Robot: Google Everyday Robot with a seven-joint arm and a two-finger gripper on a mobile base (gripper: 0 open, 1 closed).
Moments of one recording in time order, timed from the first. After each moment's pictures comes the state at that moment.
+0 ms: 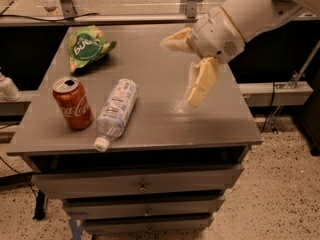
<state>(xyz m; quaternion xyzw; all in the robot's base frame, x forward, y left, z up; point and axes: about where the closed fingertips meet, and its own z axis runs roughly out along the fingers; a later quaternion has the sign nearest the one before) 0.499 -0.029 0.950 -0.71 0.58 0.27 0.29</state>
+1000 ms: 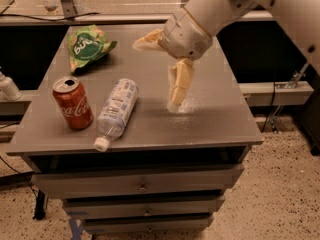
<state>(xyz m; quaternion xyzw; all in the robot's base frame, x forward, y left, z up) 0.519 0.011 0.930 -0.80 0.49 0.23 0.26</state>
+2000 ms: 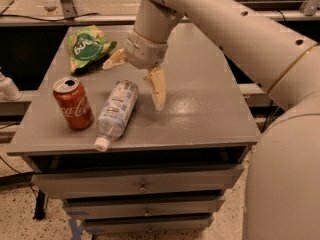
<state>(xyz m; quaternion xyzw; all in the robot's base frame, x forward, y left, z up) 0.567 0.063 0.860 -0.92 0.33 0.13 0.16</state>
